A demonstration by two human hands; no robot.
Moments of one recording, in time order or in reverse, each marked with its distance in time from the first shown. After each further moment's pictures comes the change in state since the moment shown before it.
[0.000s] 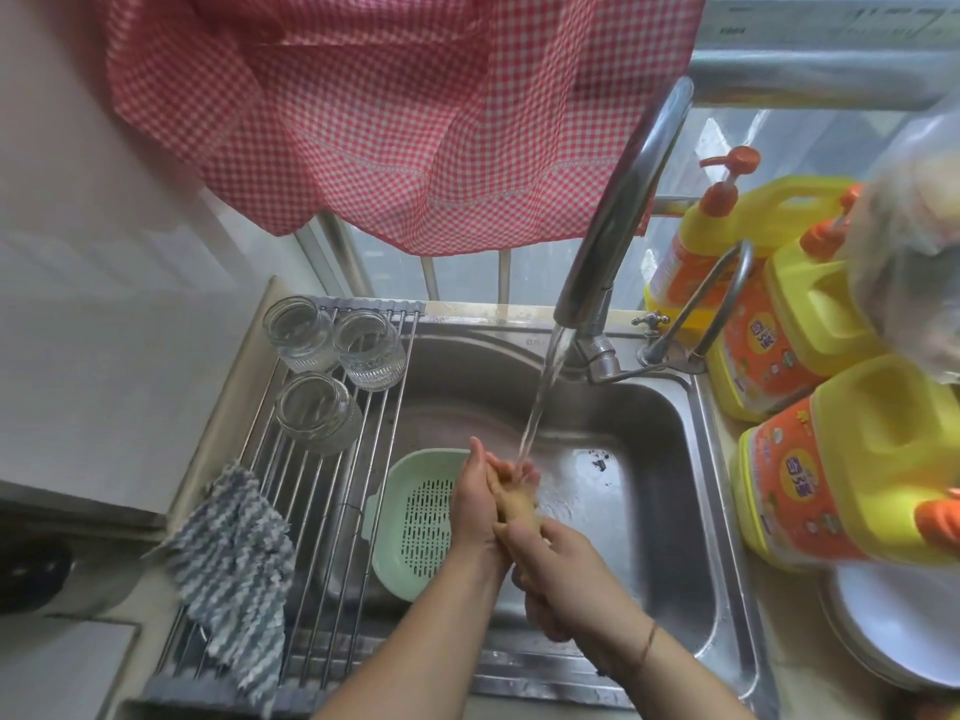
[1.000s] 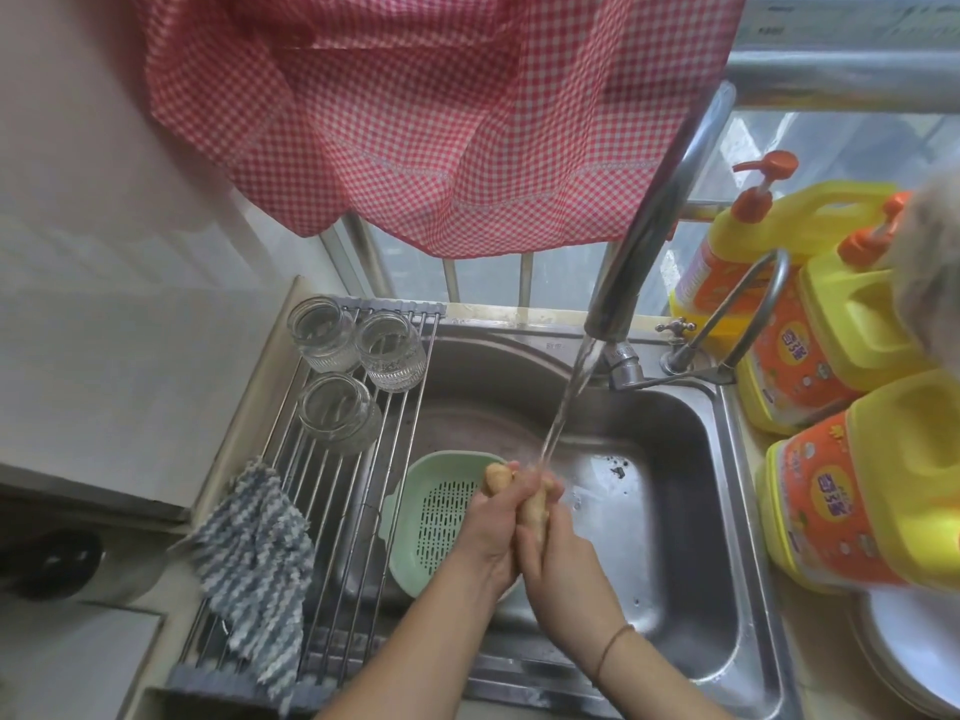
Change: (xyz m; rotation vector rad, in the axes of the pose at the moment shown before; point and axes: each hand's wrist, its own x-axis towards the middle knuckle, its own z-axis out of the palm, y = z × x) left_hand -0.005 0.008 -0.016 0.129 -0.112 -0.102; right_hand 0.032 0.023 0.008 -0.697 0.266 -0.323
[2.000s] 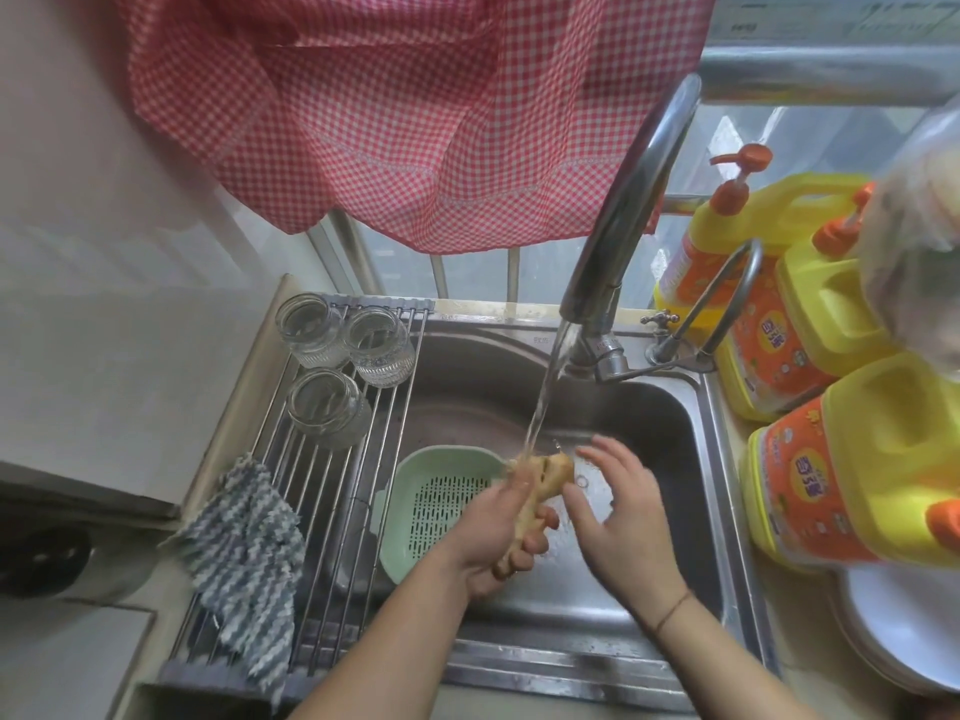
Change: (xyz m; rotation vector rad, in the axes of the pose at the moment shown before) left_hand -0.017 0.006 -0.007 0.446 -0.192 -0.212; right_hand 0.014 0.024 -0.052 -0.070 0.416 -0.309
